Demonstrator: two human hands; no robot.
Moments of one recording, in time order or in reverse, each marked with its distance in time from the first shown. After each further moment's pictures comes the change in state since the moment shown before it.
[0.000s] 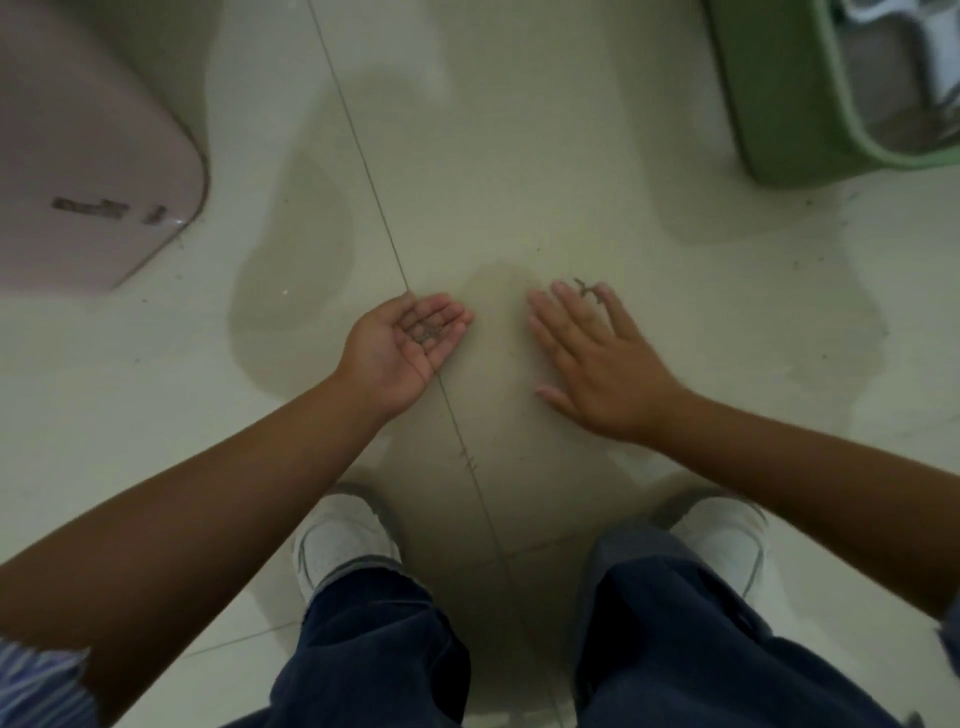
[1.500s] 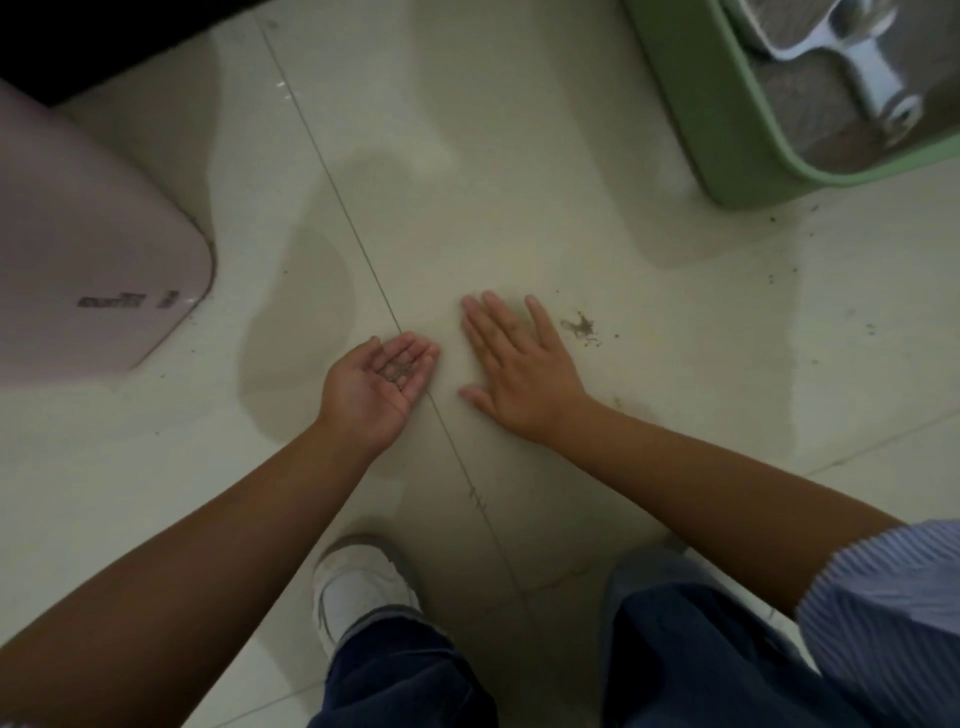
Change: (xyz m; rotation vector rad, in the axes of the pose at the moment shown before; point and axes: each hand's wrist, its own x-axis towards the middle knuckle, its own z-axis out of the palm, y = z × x) left_hand -0.005 0.016 -0.001 -0.021 0.074 0.077; right_hand 0.057 -0.035 -0.003 0.010 -0.144 0.219
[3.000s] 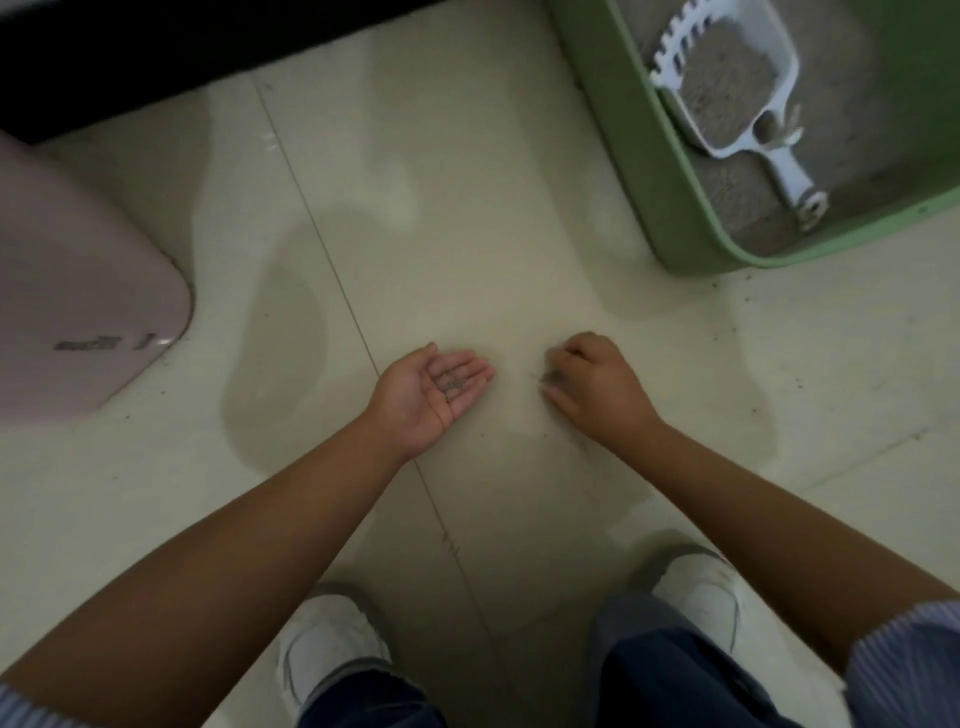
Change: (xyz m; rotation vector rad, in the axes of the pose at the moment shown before) left_hand 0.012 -0.016 0.056 0.175 -0.124 -0.186; right_hand -0.025 0.081 -0.006 0.391 0.209 0.101
